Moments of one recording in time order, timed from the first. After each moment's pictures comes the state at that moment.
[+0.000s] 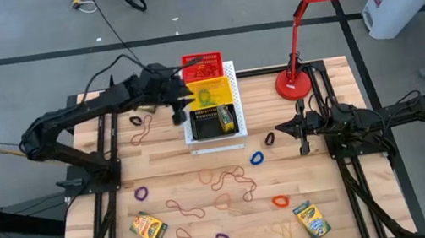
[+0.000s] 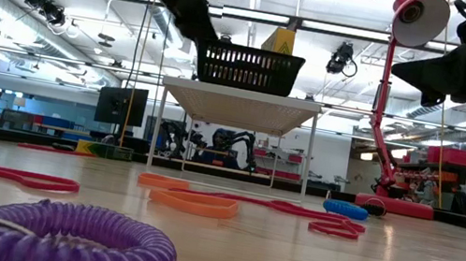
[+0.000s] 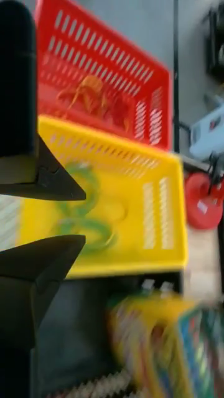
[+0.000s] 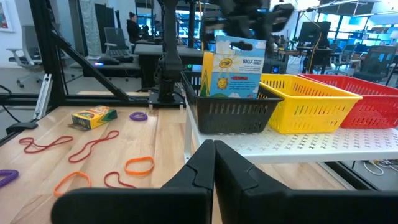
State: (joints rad) left arm 0.41 1.36 1.16 -0.41 0.04 0.33; right arm 0.00 0.41 0.08 0.33 0.11 -0.07
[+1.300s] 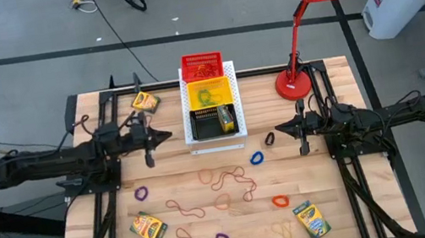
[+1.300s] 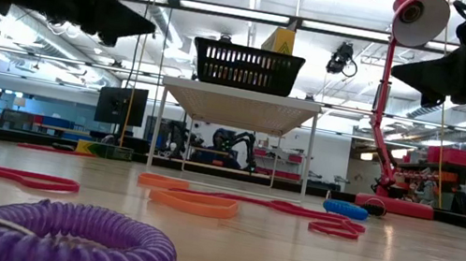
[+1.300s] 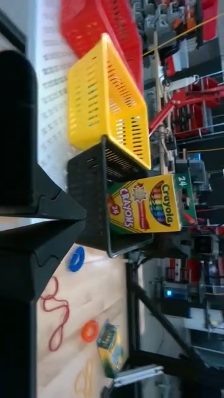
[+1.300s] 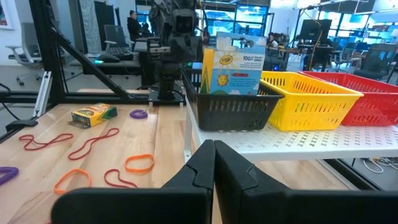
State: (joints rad) left arm 0.22 0.64 0.17 0.45 0.05 0.12; right arm 0.00 0.41 0.07 0.32 0.11 -0.07
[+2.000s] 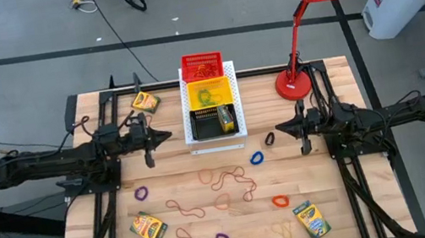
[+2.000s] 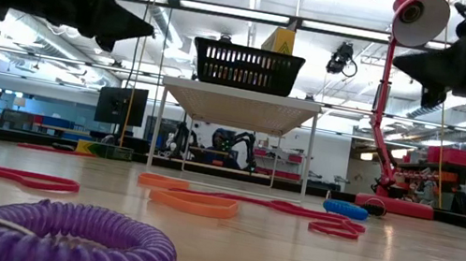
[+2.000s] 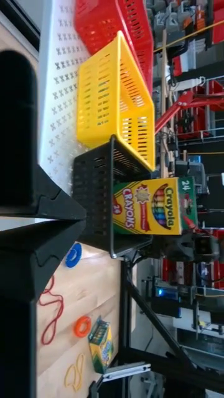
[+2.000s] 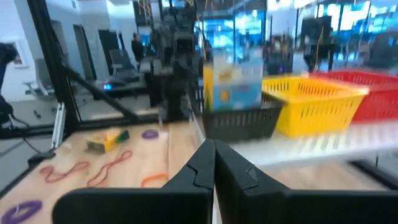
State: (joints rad) left arm 0.22 0.64 0.15 0.49 0.05 0.06; right arm 0.01 0.42 0.07 0.36 0.11 0.06
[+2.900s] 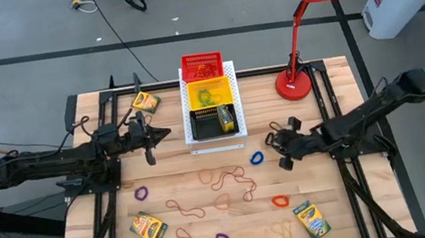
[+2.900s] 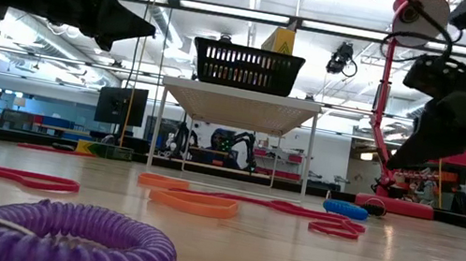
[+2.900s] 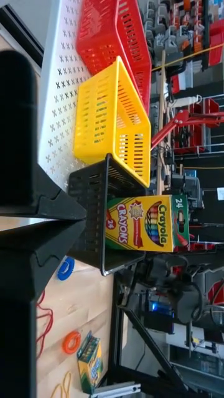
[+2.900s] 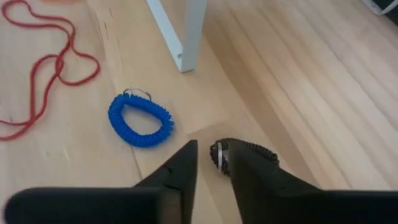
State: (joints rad) left arm 0.22 0.64 0.15 0.51 -0.01 0.04; right arm 0.29 1.11 0.43 -0.26 0.52 0.47
